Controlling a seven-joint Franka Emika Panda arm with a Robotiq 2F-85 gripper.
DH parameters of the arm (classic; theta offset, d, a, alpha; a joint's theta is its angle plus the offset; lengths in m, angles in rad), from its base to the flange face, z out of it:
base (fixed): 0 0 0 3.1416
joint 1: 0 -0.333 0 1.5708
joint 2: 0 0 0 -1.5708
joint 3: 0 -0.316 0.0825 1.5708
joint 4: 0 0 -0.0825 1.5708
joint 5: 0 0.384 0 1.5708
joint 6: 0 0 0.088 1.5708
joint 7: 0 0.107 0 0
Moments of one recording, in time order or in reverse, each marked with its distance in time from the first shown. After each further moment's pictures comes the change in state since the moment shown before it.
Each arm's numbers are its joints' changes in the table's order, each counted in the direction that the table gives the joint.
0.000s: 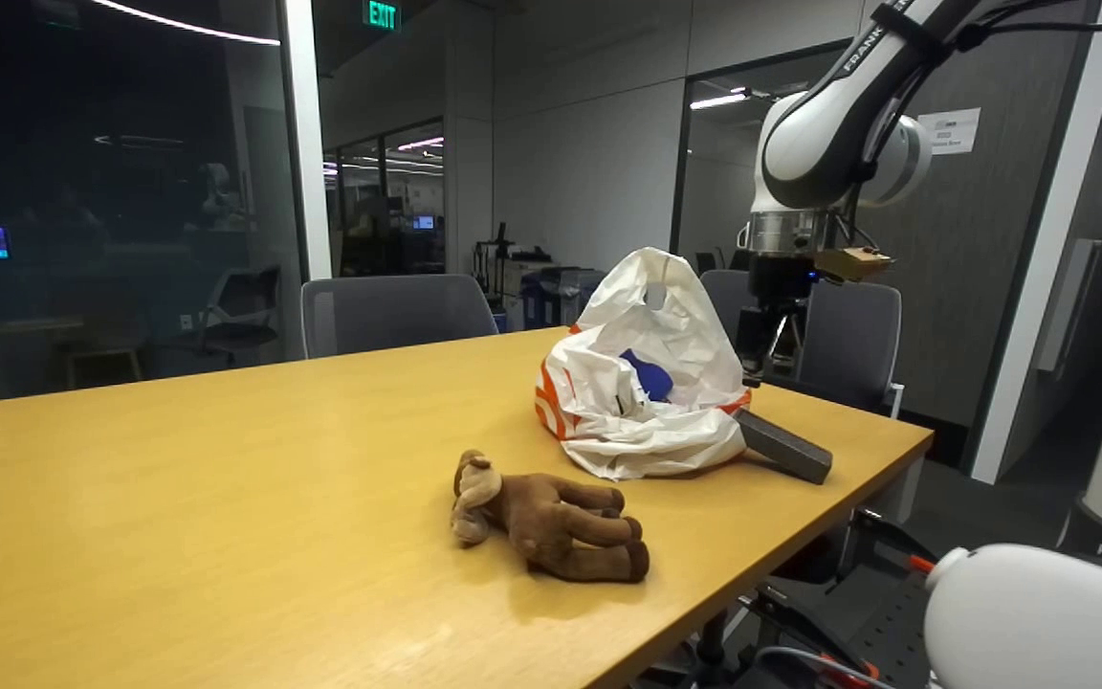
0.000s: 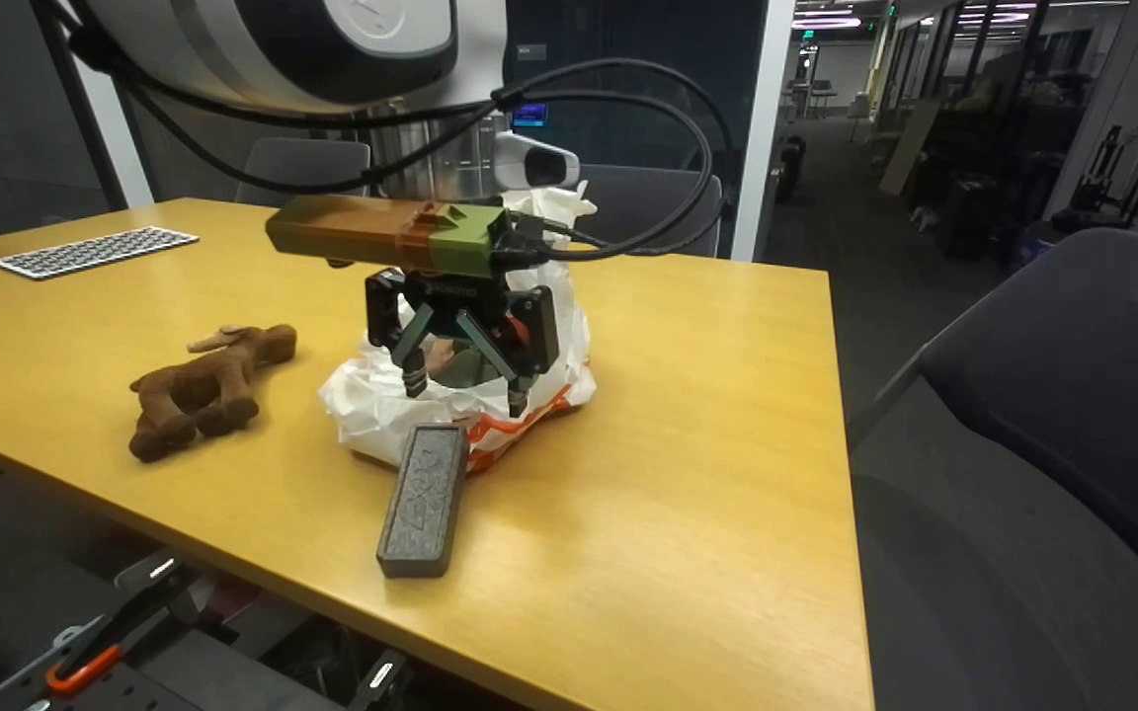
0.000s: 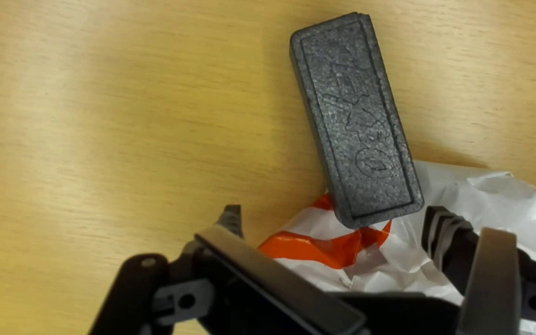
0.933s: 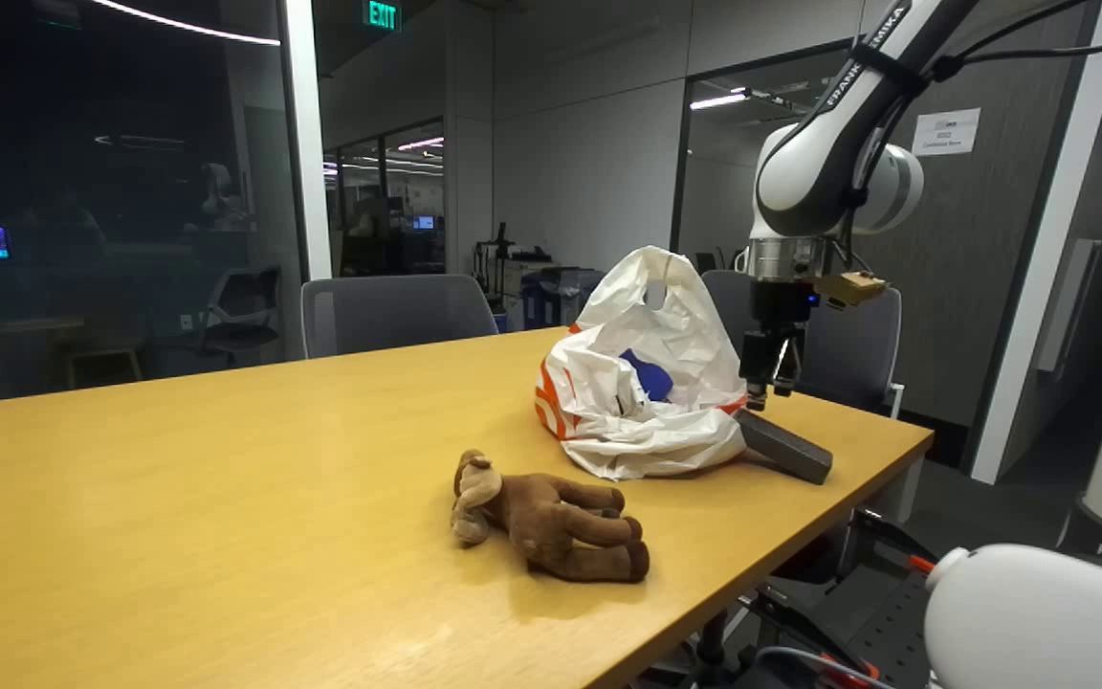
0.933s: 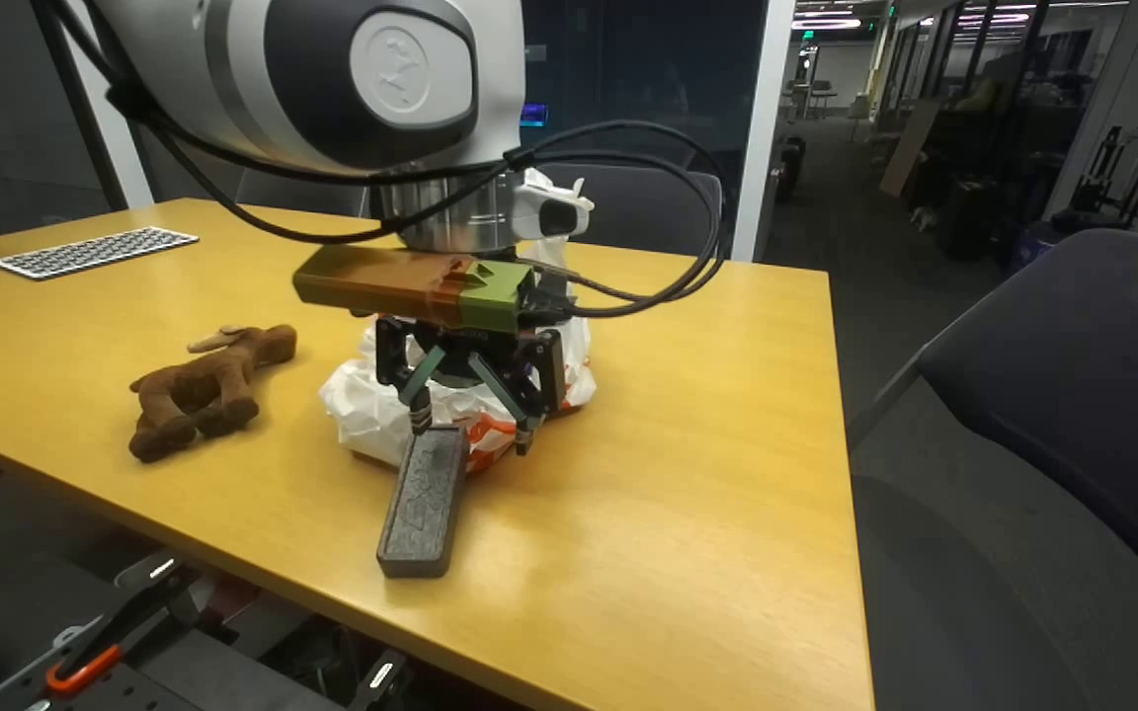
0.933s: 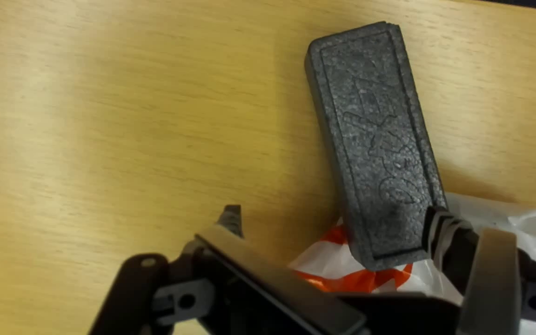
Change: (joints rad) arm -0.003 0.101 0.026 0.001 0.013 0.066 -0.079
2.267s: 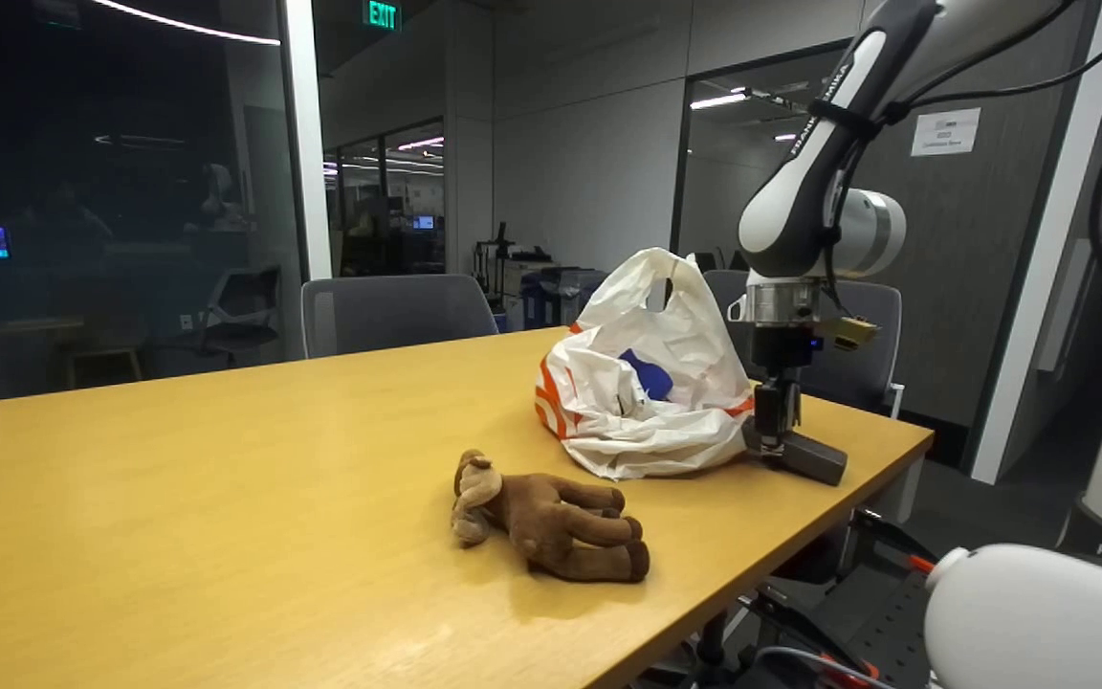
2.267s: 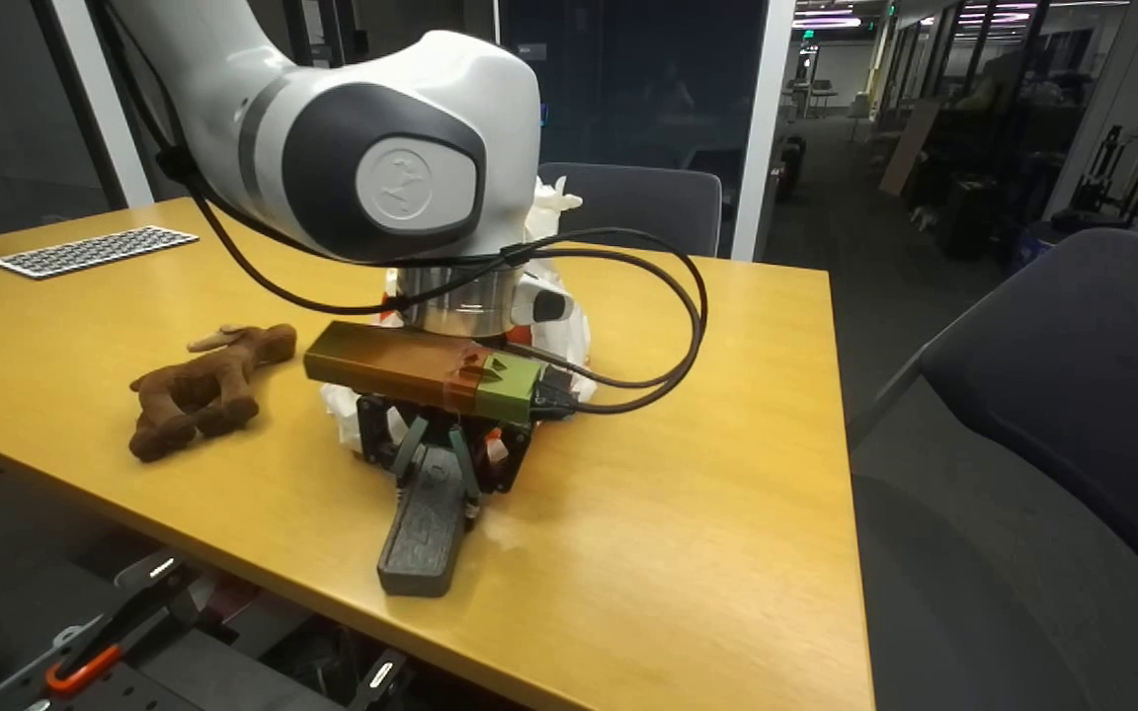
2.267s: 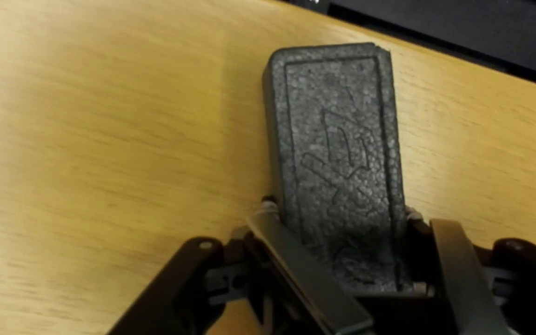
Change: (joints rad) arm -0.020 0.161 0.006 -0.004 0.135 0.019 -0.230
